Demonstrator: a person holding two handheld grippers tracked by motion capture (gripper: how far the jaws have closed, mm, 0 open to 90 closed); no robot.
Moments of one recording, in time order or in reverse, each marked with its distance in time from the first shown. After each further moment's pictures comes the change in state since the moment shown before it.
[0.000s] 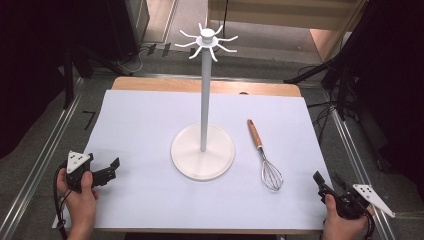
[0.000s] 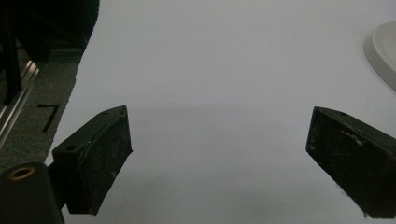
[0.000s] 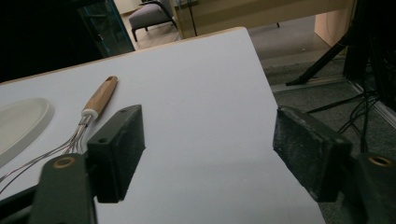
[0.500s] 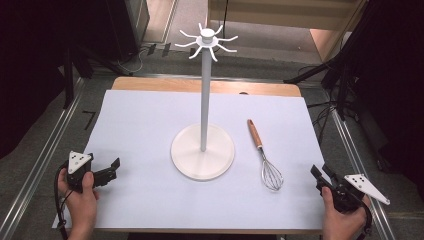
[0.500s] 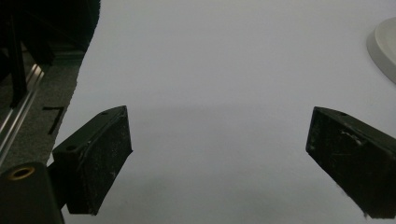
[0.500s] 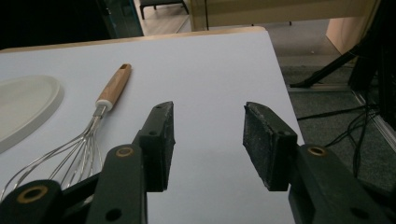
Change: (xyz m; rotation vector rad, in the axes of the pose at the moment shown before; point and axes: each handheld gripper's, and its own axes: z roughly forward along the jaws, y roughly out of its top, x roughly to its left) left arm -0.003 0.000 0.000 0.000 0.012 0.020; right arm 0.022 0.024 0.008 0.066 0.032 -0.152
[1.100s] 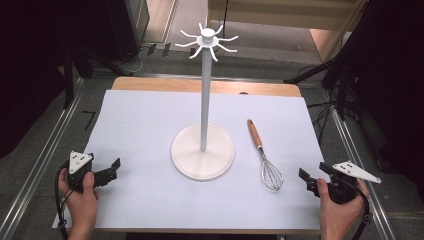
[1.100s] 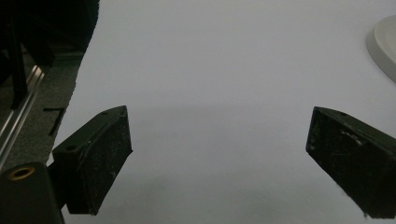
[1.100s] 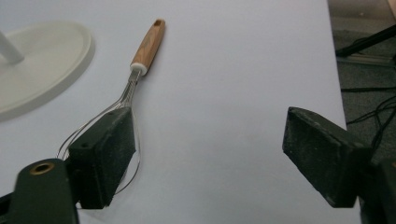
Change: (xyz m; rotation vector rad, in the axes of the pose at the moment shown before) left arm -0.001 0.000 0.000 -0.001 0.003 0.008; right arm 0.016 0.029 0.010 0.236 0.097 -0.087
